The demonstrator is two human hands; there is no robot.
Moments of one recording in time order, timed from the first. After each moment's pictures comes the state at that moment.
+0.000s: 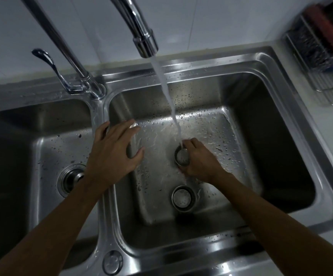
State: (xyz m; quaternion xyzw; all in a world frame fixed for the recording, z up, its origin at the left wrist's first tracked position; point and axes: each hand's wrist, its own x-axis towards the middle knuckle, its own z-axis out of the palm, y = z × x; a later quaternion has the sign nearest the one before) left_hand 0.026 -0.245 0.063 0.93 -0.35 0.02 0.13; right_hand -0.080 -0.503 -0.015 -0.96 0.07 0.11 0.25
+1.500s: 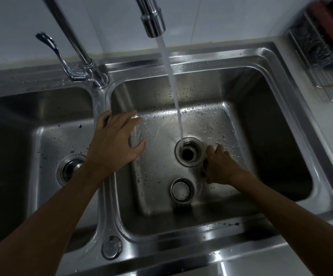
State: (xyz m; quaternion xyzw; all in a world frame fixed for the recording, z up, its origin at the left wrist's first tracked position) left_hand 0.027 -0.244 0.058 0.93 -0.36 0.04 0.10; right_hand -0.125 -0.527 0.017 -0.92 0.17 0.33 0.13
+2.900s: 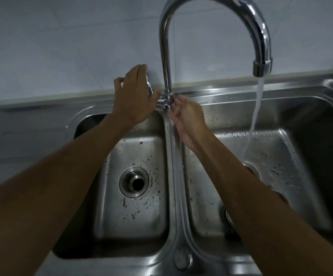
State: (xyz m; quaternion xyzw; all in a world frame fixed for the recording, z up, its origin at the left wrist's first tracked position) left_hand 0.159 -0.180 0.160 0.96 -0.22 0.11 0.13; right_hand 0.076 -0.316 0.138 -0.49 0.18 -0.02 0.85
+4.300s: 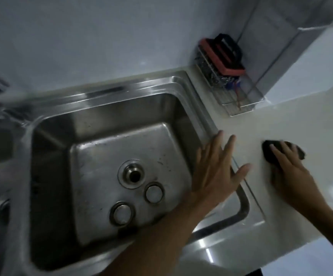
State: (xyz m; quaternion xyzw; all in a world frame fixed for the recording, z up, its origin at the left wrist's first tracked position) left_hand -0.190 -0.618 0.097 0.85 -0.42 -0.07 0.31; right_hand -0.333 -0.801 0.114 -0.94 0.31 0.01 0.10
